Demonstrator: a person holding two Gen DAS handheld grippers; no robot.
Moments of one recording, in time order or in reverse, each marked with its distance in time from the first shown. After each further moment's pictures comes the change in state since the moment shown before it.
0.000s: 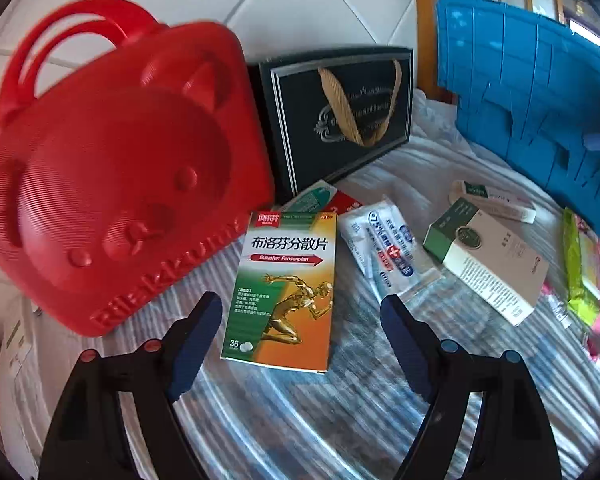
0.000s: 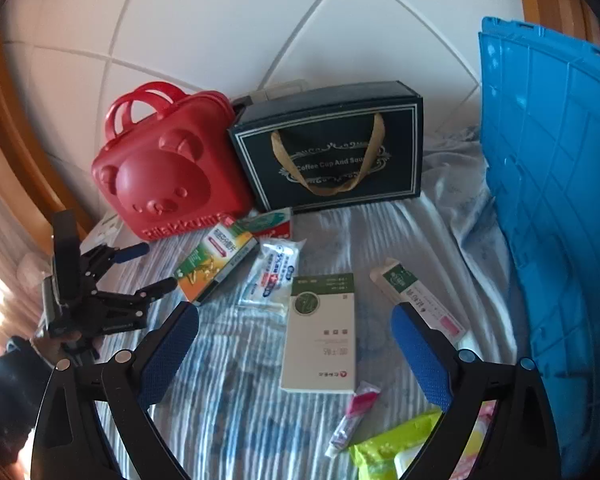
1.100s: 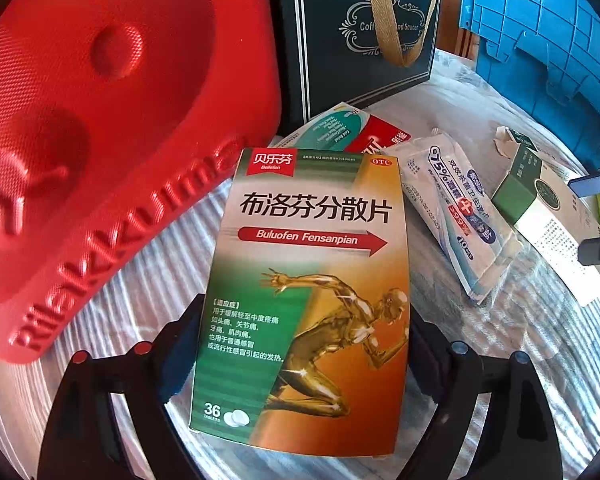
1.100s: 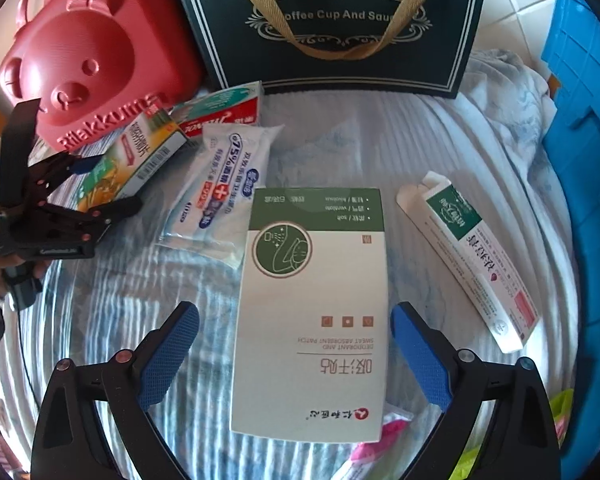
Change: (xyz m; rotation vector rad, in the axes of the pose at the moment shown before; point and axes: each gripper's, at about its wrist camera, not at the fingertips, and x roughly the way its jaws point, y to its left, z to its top) left arm 0.084 0.027 -0.015 0.000 0.147 -0.084; right arm 0.146 -0.002 -0.029 -0.051 0.327 -0.135
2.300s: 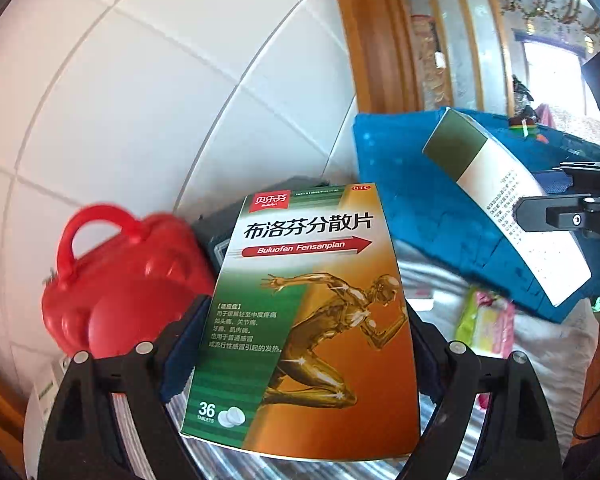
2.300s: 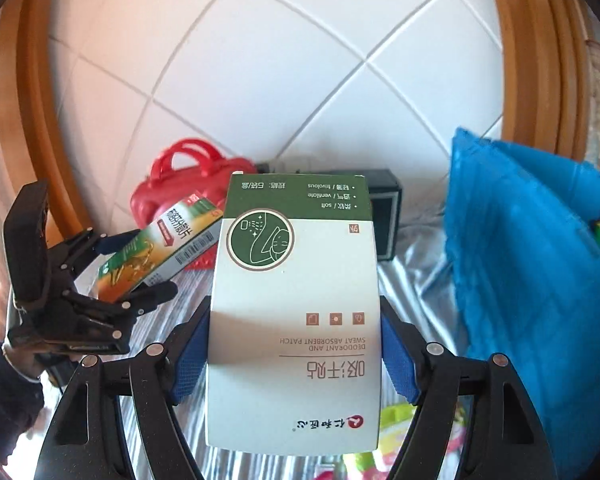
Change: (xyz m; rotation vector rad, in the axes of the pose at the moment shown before) left arm -0.270 -0.165 0.029 0.113 -0.485 0.070; right arm -0.285 0.012 -0.085 -0.032 -0.587 0.016
